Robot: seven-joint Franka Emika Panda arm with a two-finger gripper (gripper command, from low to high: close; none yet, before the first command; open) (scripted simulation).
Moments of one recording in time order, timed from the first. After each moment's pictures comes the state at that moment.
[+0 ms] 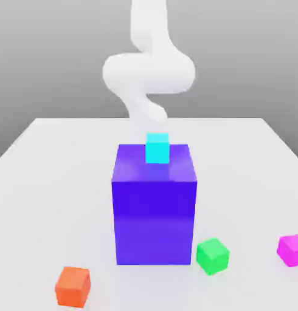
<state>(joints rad) 0.04 -0.71 0.02 -2.31 0.04 2.34 0.82</state>
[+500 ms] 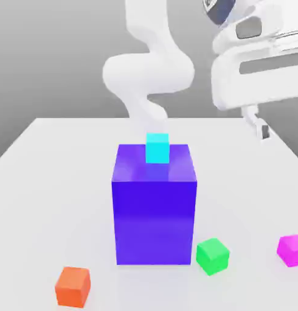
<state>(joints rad) 0.21 -0.16 0.24 -2.39 0.13 2.55 1.01</state>
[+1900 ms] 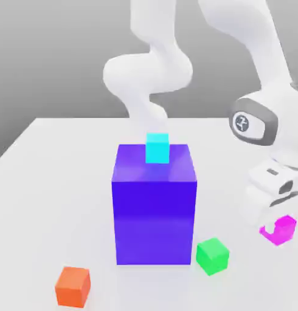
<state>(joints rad) 0.30 0.15 0.28 -2.55 -0.10 2.69 0.81</state>
